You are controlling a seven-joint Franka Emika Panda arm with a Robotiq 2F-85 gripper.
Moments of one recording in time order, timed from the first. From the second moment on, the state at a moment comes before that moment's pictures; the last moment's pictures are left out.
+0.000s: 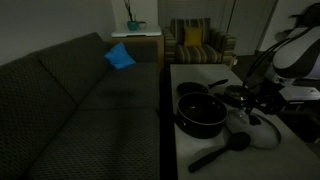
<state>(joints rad) -0.16 1.26 0.13 -1.52 0.01 2.80 -0.14</state>
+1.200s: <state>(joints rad) -0.16 1.47 0.13 -1.22 0.01 2.72 -0.13</state>
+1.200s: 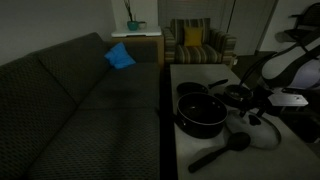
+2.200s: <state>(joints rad) -0.15 1.47 0.12 -1.23 0.03 2.69 -0.09</state>
